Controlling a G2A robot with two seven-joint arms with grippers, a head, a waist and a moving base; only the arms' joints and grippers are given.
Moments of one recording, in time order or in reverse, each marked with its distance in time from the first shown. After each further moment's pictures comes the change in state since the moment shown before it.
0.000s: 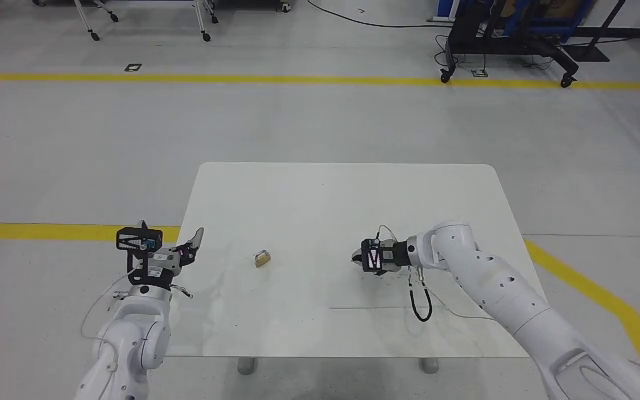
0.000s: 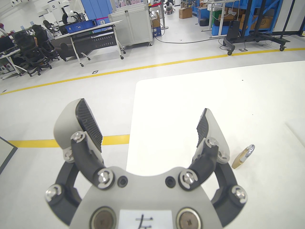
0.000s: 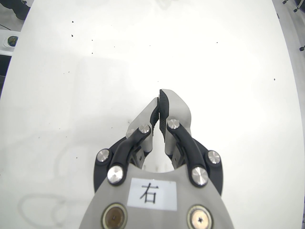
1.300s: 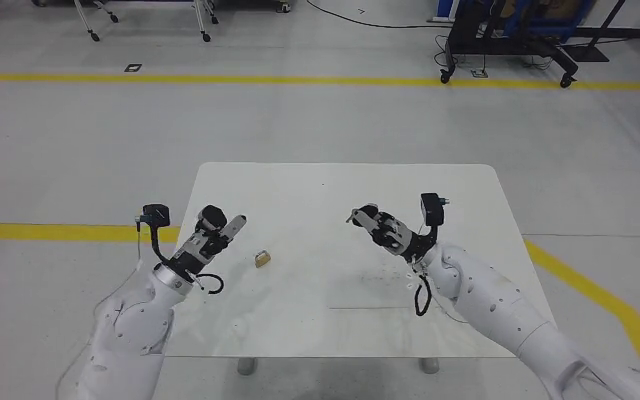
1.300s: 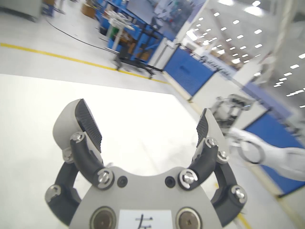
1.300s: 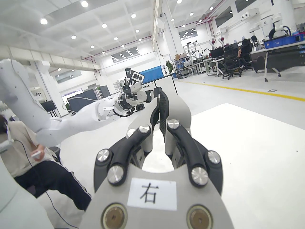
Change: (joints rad) left arm -0.201 -0.003 0.058 0.072 -1.125 -0.476 -0.434; right arm -0.029 0.036 -0.141 0.002 1.114 -0.058 -0.329
